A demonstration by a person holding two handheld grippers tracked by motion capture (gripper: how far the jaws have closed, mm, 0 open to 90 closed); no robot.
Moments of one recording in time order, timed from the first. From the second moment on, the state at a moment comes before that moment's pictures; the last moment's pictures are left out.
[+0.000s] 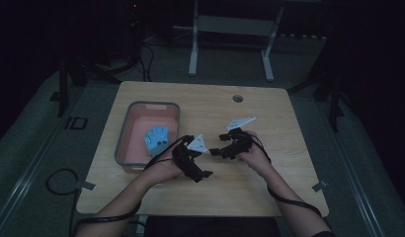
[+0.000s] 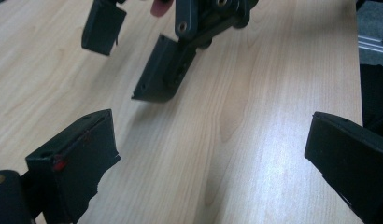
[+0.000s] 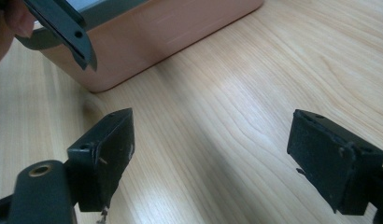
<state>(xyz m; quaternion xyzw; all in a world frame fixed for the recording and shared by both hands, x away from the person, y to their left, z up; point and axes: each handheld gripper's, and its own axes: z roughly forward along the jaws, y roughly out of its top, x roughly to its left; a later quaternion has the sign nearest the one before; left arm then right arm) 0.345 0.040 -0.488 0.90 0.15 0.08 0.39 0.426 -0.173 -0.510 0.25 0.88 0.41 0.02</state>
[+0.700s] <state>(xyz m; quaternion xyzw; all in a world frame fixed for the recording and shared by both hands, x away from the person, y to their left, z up) 0.338 0.003 -0.519 0.91 0.12 0.05 0.39 0.414 -0.211 -0.533 0.27 0.87 0.40 0.02</state>
